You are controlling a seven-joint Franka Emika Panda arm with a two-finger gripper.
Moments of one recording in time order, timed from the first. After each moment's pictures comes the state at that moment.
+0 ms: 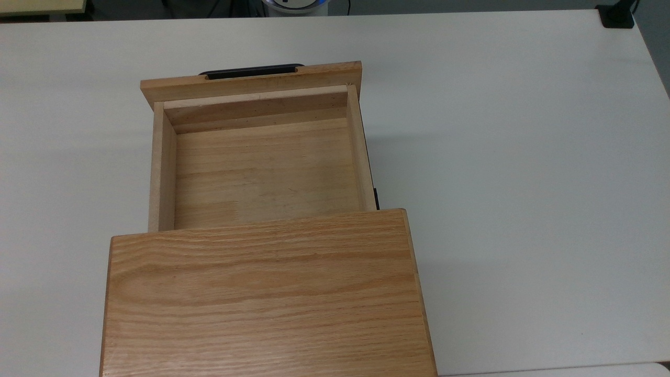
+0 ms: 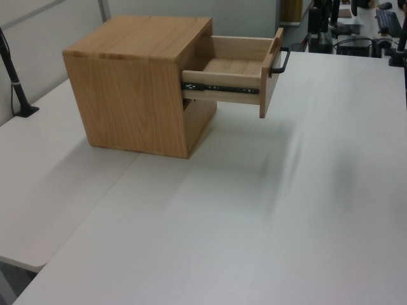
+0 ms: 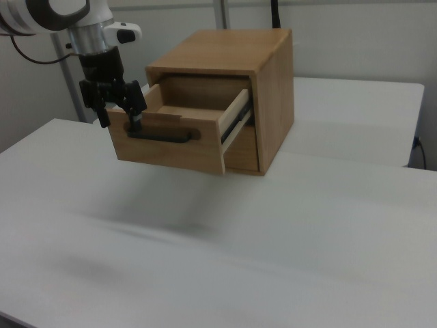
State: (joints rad) arm -0.07 -0.07 0.10 -1.63 -0.07 1.52 0.04
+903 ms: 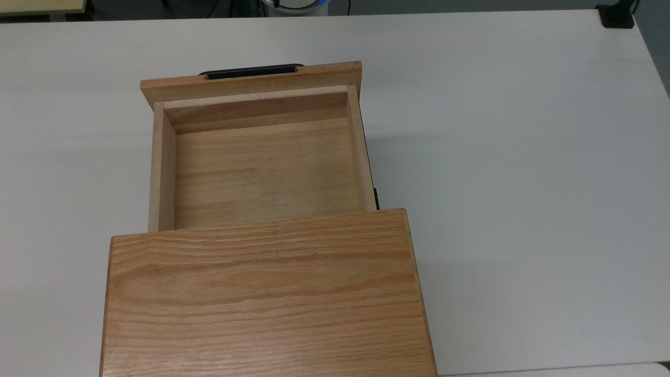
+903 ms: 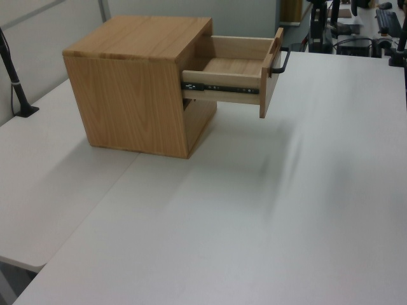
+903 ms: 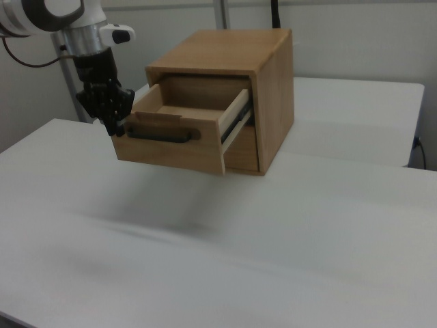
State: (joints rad) arm -0.04 -0.06 0.11 -1.63 -0.07 1.52 -0.06
